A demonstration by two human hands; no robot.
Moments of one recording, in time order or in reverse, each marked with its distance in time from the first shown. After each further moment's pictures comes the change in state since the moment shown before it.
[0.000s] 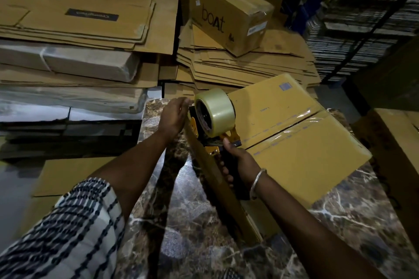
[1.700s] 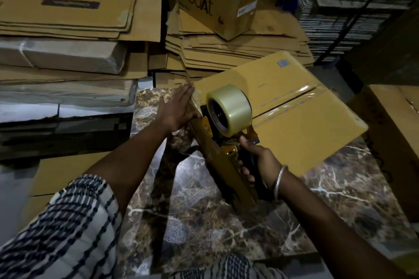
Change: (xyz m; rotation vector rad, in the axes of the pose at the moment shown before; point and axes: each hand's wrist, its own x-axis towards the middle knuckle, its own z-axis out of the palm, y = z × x) left_hand -0.004 0.006 0.011 0.499 -0.374 0.218; right_hand -0.043 0.011 -0.035 0.014 0.071 0.086
